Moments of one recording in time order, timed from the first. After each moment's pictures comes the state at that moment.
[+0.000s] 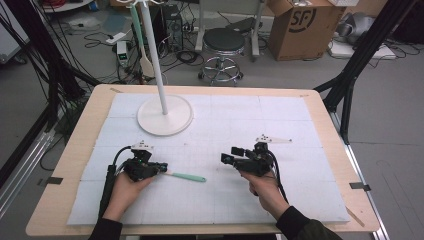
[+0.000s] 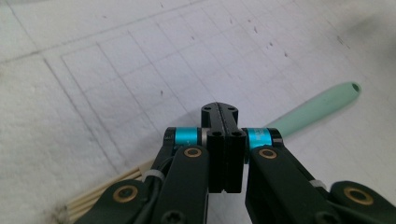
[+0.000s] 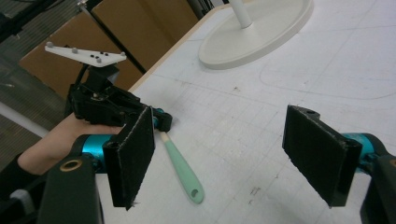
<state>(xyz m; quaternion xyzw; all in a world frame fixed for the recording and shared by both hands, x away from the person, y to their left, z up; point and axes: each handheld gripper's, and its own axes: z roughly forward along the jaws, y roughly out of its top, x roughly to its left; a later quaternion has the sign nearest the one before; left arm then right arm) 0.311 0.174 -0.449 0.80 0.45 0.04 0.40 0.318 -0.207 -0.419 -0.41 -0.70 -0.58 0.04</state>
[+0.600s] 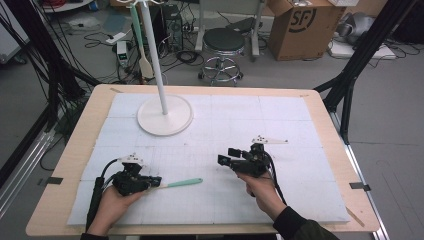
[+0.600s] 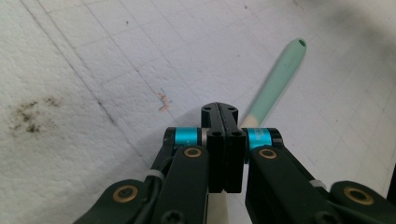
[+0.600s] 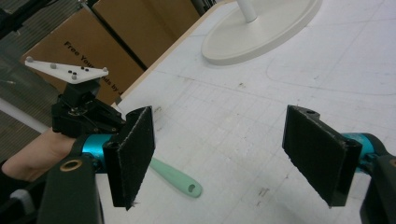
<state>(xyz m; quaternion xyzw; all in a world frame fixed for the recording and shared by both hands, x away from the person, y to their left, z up) 0.275 0.192 -0.451 0.80 0.43 -0.01 0.42 0.317 -0.198 -0.422 -0.41 -0.70 -0.58 0.05</state>
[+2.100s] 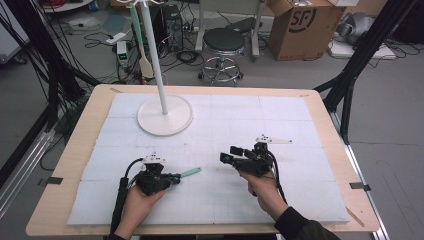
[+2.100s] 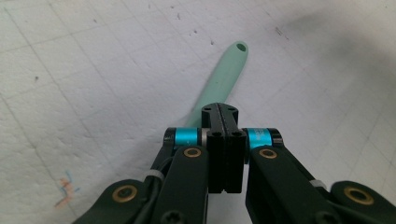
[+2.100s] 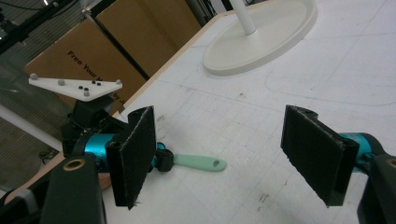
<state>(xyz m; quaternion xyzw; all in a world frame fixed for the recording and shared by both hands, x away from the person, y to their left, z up) 0.283 0.135 -0.455 0.79 0.44 0.02 0.43 0.315 -0.205 -0.416 -0.41 -0.69 -0.59 0.04</state>
